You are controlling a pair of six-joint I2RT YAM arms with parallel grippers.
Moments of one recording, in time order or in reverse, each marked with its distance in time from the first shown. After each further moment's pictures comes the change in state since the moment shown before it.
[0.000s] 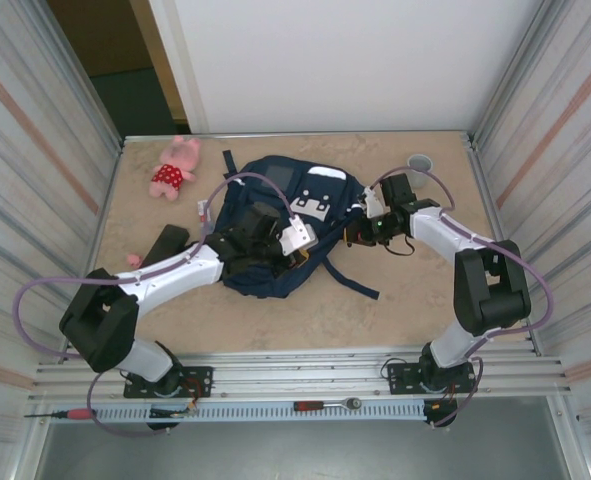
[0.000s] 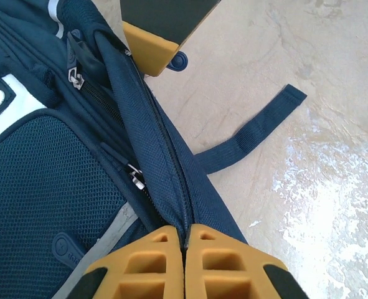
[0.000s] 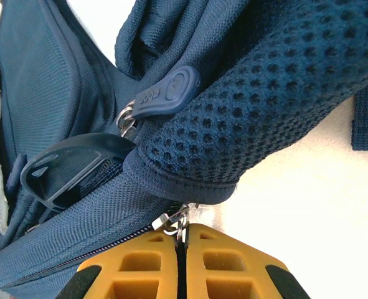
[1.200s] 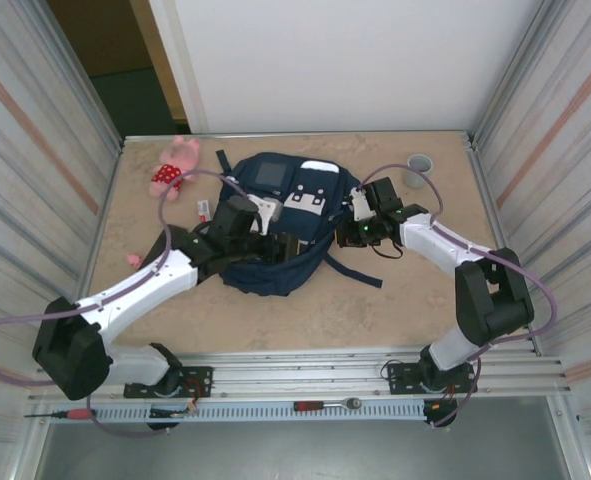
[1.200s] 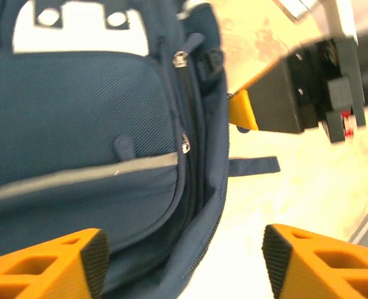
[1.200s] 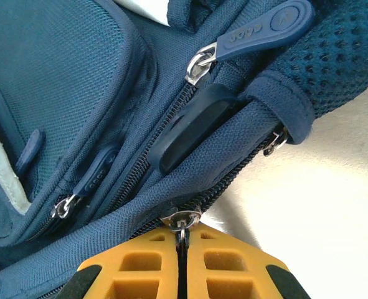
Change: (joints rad) left arm 0.034 -0.171 0.014 -0.128 -0.135 -0.666; right arm 0.136 -0.061 -0.024 0.060 0.171 0.031
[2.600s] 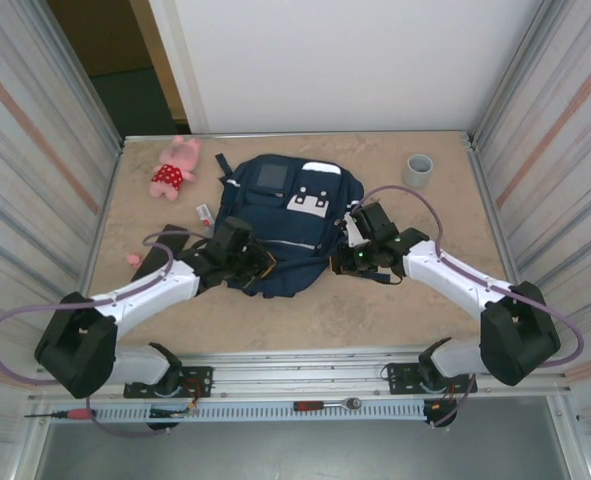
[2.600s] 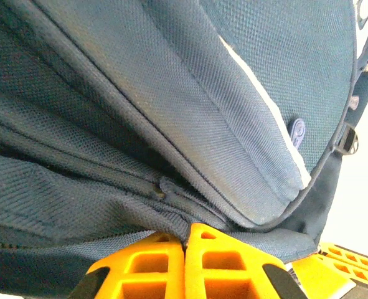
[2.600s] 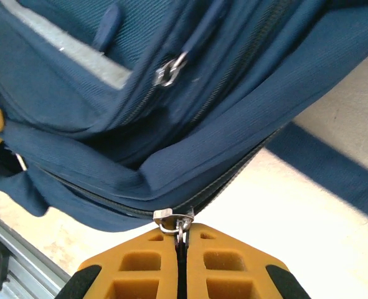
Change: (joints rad) left arm 0.082 -0.010 -0.226 0.057 0.005 -0.983; right arm 0.164 -0.220 -0.153 -0.082 0.084 0.136
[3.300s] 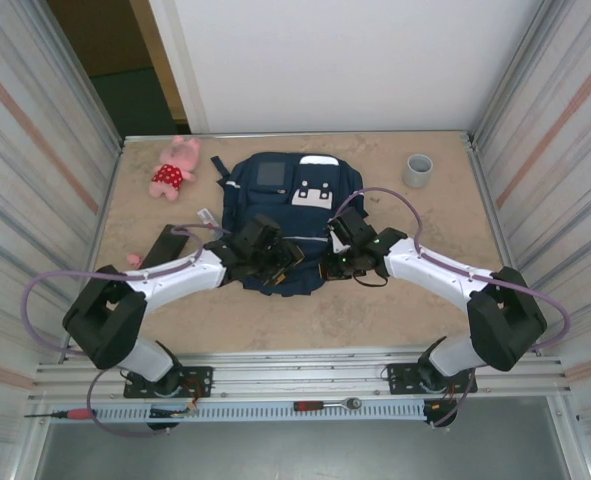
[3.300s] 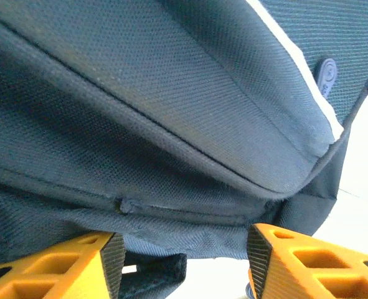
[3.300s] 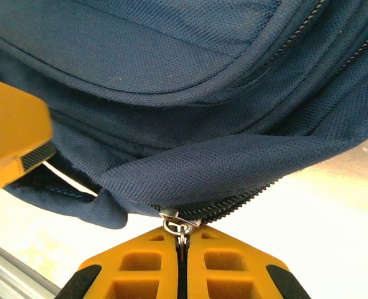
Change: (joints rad) left arm -0.126 0.214 0.137 0.039 0.000 -0.048; right arm 0.153 0.095 0.064 -0.031 0.126 0.074
